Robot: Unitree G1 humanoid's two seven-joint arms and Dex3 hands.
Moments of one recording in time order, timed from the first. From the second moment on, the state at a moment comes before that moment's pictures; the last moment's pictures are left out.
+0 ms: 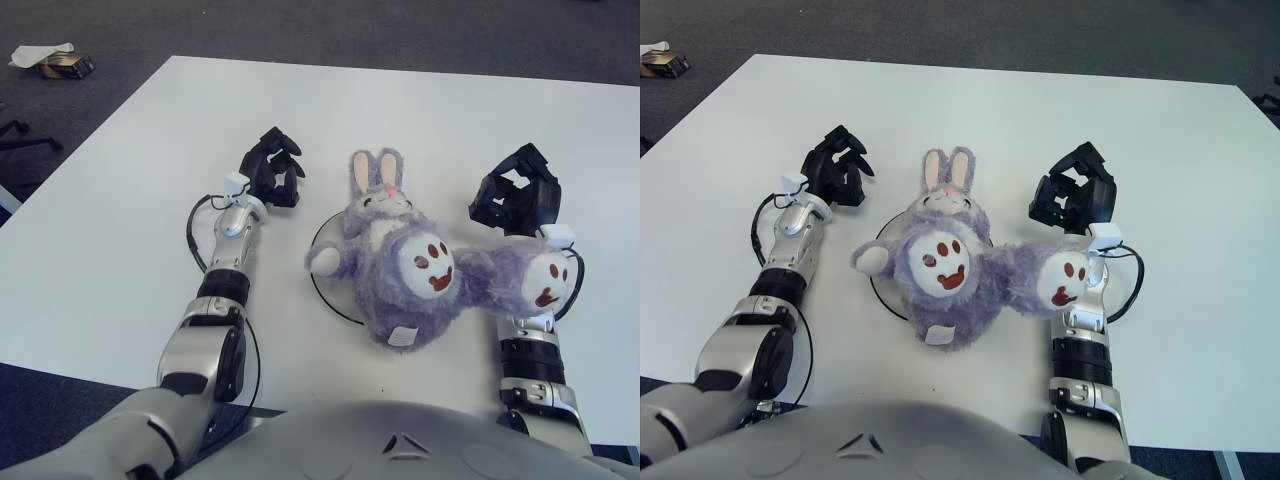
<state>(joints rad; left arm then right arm) -0.47 0.04 0.13 0.69 -0.13 -0.48 -0.25 -0.09 -0.07 -0.21 0.08 0.10 -0.37 -0.12</state>
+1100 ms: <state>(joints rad) -0.36 0.04 0.10 0.49 -0.10 -0.36 -0.20 -0.02 -0.03 -0.21 -0.05 0.11 -0.23 -0.15</state>
